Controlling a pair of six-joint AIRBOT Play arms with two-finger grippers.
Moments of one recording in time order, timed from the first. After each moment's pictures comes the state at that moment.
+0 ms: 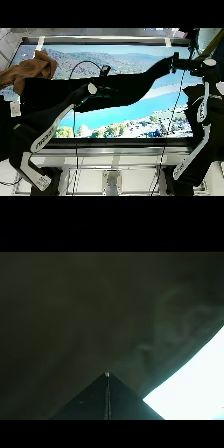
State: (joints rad) left arm -0.53 -1.76 1.39 0.84 -0.50 -1.17; right arm -0.31 -2.10 2.09 -0.31 1.32 1.25
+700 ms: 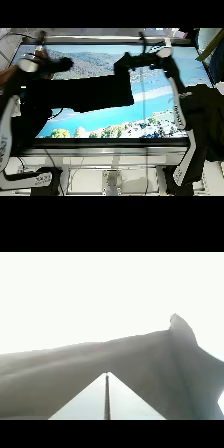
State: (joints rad) left arm 0.03 -1.37 1.39 0.84 -0.73 -1.17; right arm 0.23 -2.03 2.09 -0.49 1.17 1.28
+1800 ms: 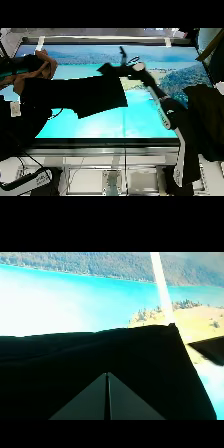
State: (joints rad) left arm 0.25 -1.23 1.39 0.85 -0.96 -1.14; right arm 0.26 -2.19 2.10 -0.38 0.95 1.27
